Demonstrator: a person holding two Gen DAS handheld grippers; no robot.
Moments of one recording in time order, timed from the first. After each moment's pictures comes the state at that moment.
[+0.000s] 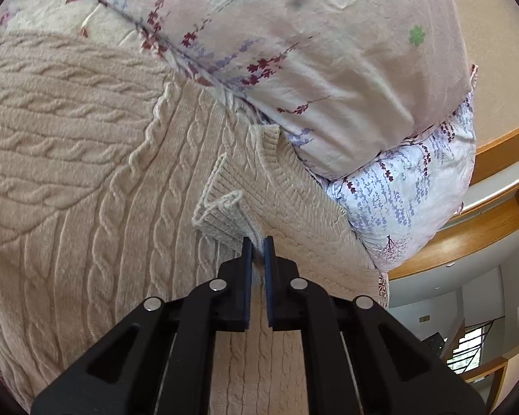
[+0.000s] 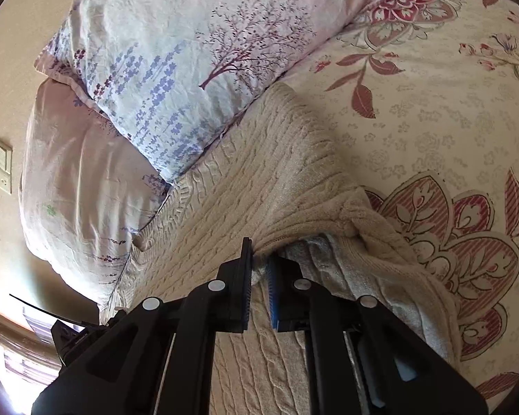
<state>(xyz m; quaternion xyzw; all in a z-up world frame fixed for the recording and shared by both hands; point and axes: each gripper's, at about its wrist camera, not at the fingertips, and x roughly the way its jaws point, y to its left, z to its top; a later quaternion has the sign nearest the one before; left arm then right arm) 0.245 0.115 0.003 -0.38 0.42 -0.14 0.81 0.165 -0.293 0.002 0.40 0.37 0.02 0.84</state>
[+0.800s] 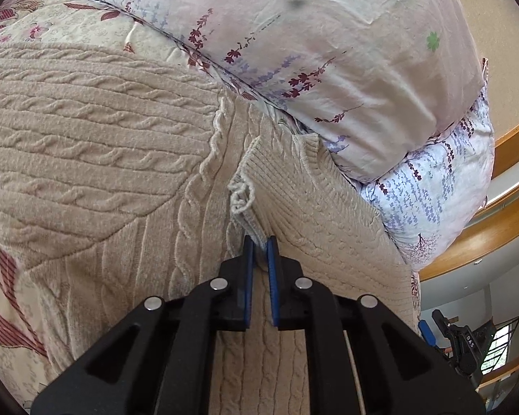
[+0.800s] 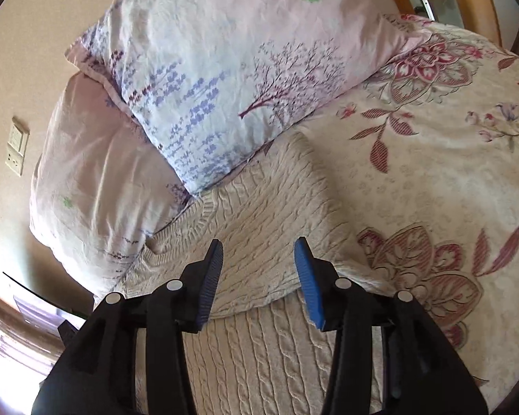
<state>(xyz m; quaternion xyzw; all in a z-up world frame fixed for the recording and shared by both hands) 0.234 0.136 -0.011 -0.35 0.43 -0.09 0.83 0.163 -0.291 0.039 0.35 0.36 0.03 0.86</state>
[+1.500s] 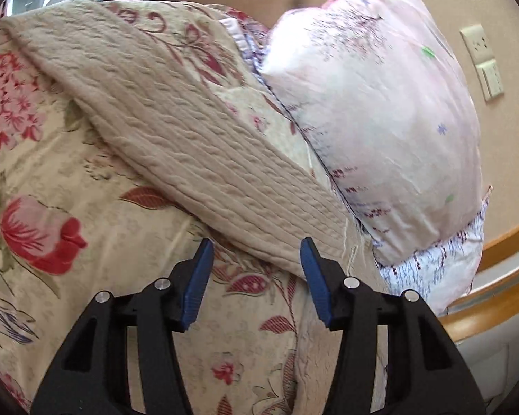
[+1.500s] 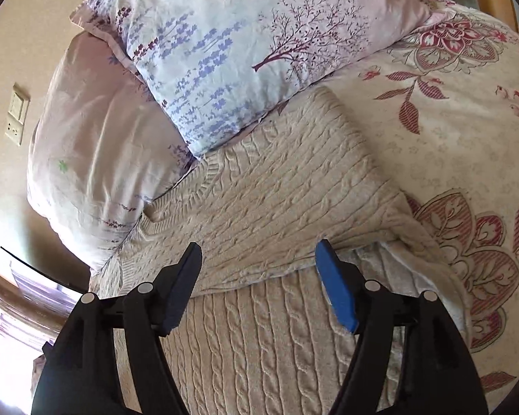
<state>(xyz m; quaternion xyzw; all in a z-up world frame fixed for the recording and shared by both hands) 0.126 0.320 -0.001 -0.46 0.35 0.04 0.82 0.162 -0.265 0.031 0.34 0.39 0.06 0.85</state>
